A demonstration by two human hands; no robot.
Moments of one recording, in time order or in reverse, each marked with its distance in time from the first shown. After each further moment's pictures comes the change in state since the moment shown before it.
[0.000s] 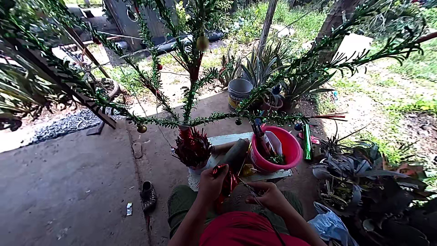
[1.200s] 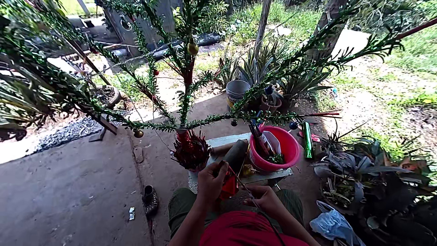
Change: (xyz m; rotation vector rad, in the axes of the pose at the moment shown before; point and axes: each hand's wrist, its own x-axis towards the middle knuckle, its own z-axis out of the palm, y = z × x) left_hand 0.006 0.005 0.010 0.172 0.072 0.095; right_hand -0.006 0.012 0.012 0.218 0.016 0.032
